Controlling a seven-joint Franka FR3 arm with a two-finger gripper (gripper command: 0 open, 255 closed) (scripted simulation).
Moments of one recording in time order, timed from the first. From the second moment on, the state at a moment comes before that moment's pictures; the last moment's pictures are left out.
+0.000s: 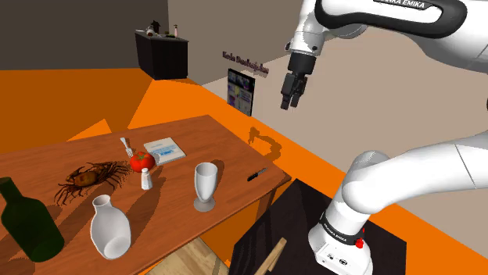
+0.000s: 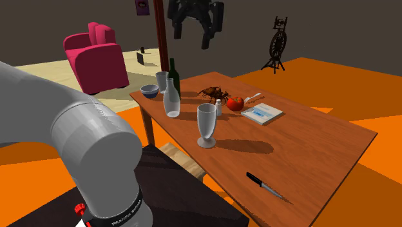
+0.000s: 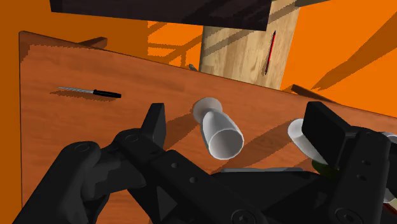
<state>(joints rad) -0.01 -0.77 -0.05 -2.29 0.12 1.46 -0.13</state>
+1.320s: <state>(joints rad) 0.02 -0.36 0.11 -2.49 0.14 2.14 -0.04</state>
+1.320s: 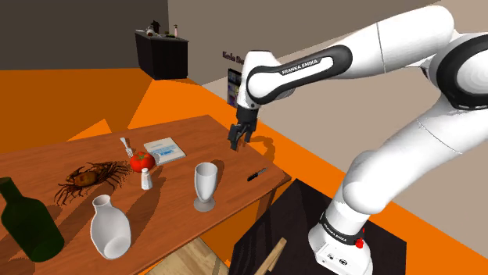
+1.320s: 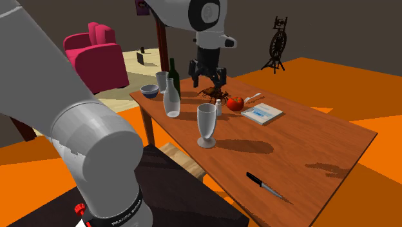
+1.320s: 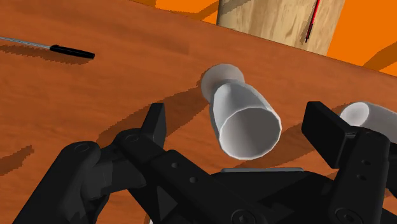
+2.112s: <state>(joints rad) 0.03 0.11 0.17 -2.35 -0.01 2.49 0.12</state>
